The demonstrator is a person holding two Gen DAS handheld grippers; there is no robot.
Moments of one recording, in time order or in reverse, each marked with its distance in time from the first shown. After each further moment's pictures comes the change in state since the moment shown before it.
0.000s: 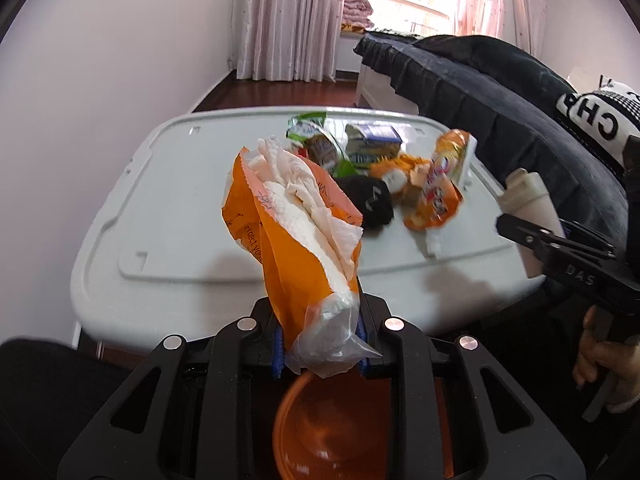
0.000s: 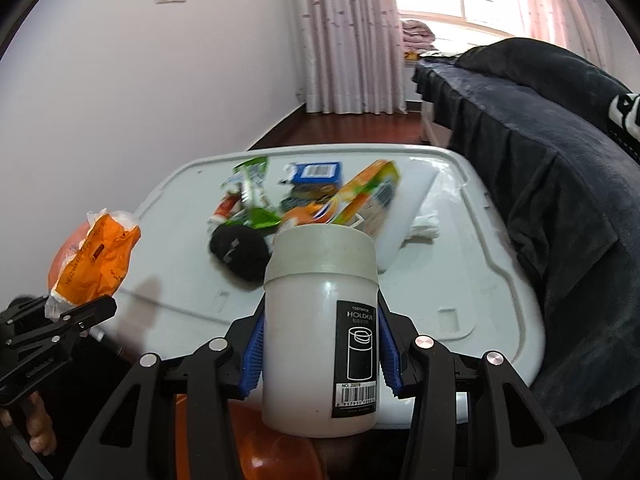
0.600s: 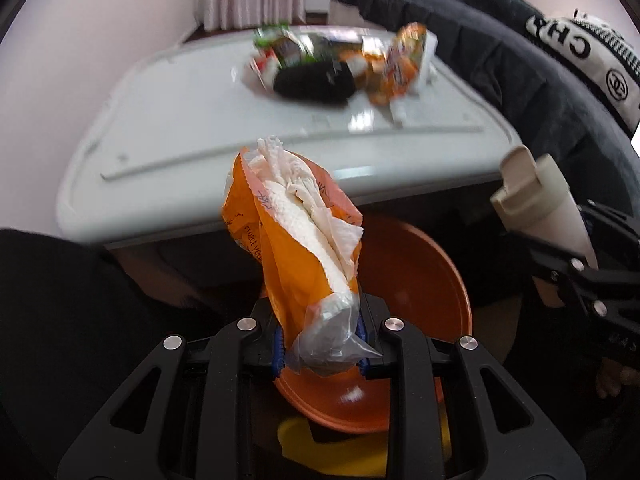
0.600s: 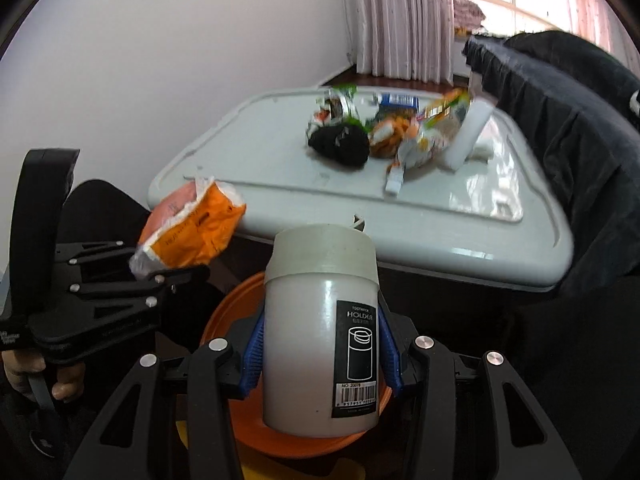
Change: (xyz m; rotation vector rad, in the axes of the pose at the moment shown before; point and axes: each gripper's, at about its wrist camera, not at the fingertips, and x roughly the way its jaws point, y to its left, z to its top) left arm -0.003 -0.010 -0.077 0.090 0.245 -0.072; right arm -0.047 0.062 -0.087 -0.078 0.196 0.104
